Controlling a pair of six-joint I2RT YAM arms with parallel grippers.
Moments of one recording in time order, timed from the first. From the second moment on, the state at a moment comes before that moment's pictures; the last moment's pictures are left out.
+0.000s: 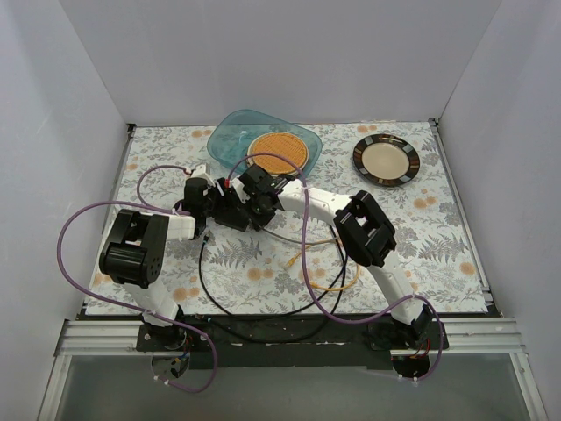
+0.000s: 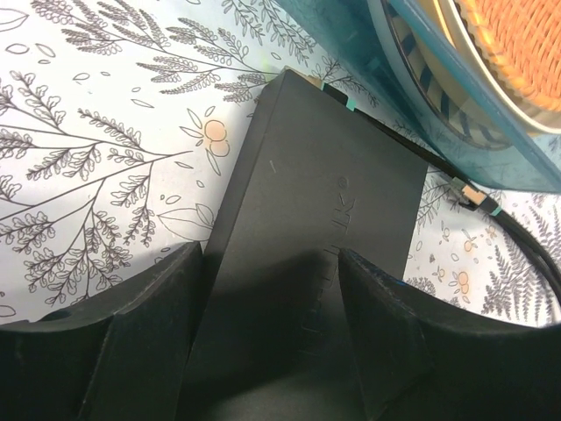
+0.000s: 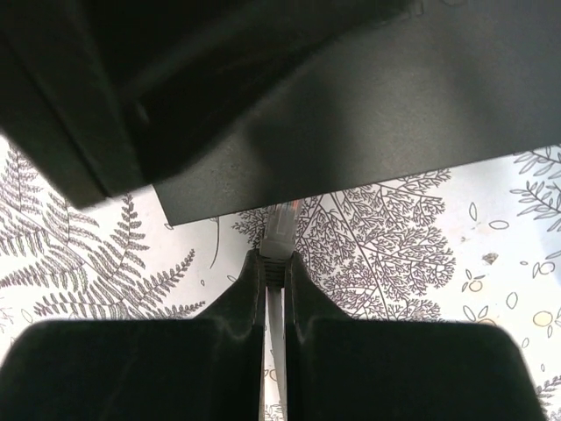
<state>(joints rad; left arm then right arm) -0.21 1.72 0.69 0.50 0.15 -0.55 0.90 2.27 1.83 -0.62 -0.14 -0.04</state>
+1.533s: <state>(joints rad) -0.22 1.75 0.71 0.51 0.26 -0.42 0.89 2.17 1.64 -0.42 -0.22 -0.20</state>
